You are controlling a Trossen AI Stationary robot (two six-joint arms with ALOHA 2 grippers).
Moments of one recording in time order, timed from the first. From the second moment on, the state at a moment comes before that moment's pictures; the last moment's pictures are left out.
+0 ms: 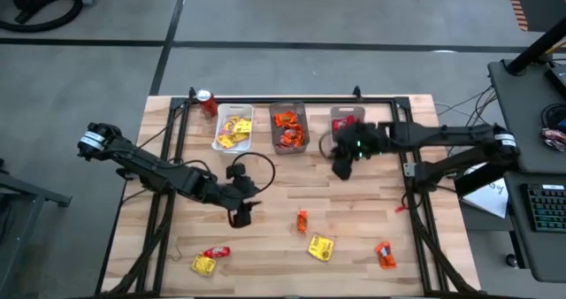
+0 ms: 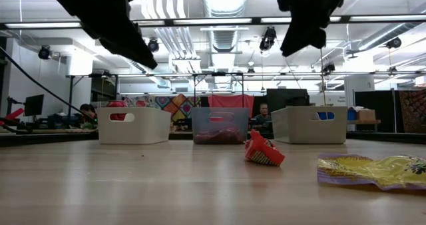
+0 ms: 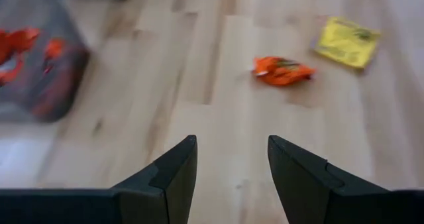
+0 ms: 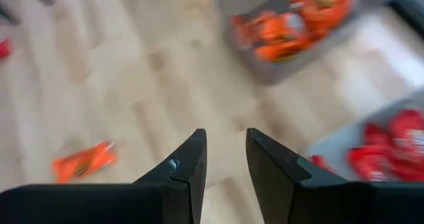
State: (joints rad) left arm -0.37 1.34 0.82 -0.27 -0.37 -0.35; right arm -0.08 1.23 1.03 -0.66 0.08 0.35
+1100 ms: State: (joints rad) left arm -0.38 1.75 0.79 0.63 -0.19 0.16; right arm 0.40 1.36 0.99 -0.64 0.12 0.68
